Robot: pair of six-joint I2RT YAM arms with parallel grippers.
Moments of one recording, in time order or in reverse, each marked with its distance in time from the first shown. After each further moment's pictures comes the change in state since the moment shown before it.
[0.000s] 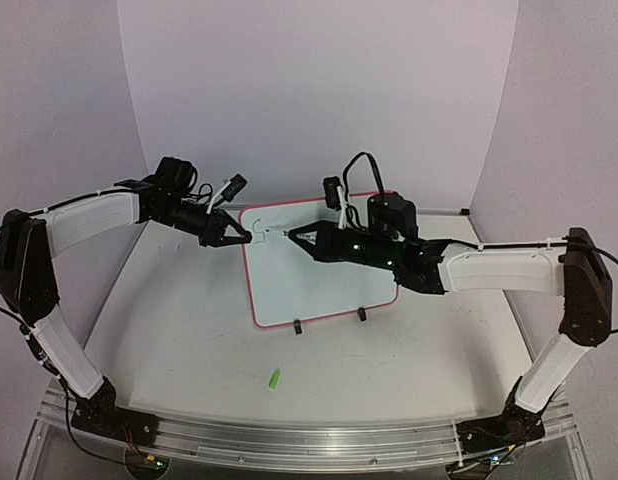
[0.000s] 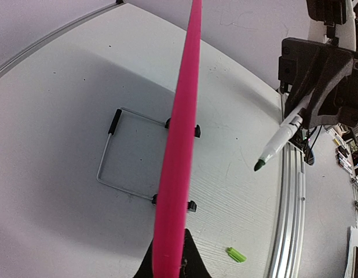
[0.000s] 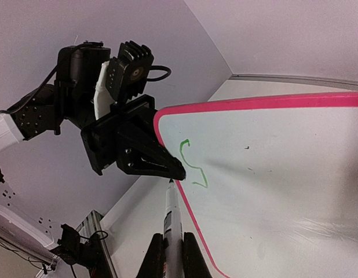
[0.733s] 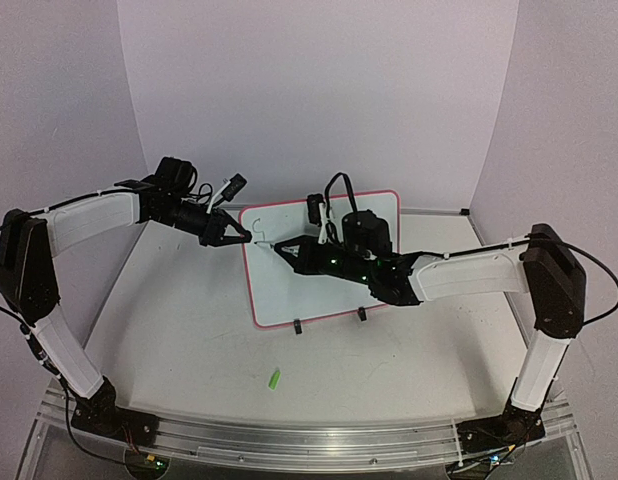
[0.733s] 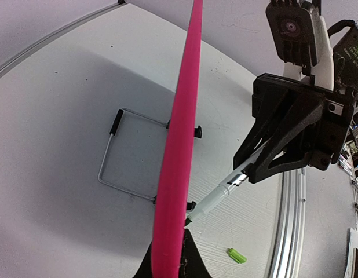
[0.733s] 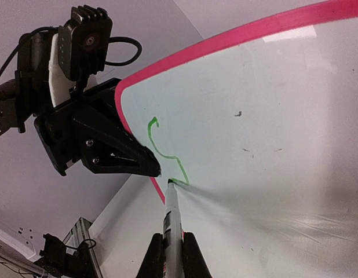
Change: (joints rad) left arm 0.002 0.004 0.000 0.008 0.000 -0.008; right arm 0.039 0.158 0.032 0.103 0.091 0.041
